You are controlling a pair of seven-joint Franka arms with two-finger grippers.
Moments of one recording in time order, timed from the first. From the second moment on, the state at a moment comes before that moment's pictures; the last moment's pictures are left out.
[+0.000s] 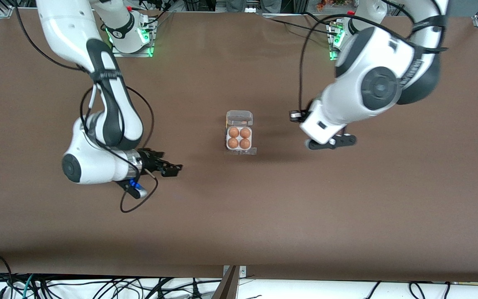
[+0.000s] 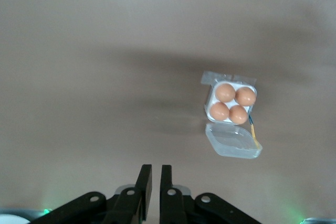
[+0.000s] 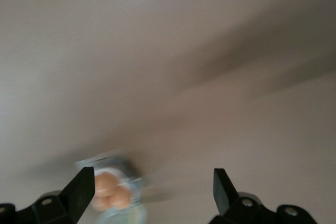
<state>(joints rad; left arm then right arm) -0.52 0.42 0.06 -1.34 -0.30 1.55 -0.63 0.41 0.66 -0.20 -1.38 0.49 1.79 0.53</state>
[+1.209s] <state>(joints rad) -0.76 0.68 0.05 -1.34 -0.45 1.61 -0.89 0.13 0.19 -0.08 -1.45 -0.02 1.69 0.29</state>
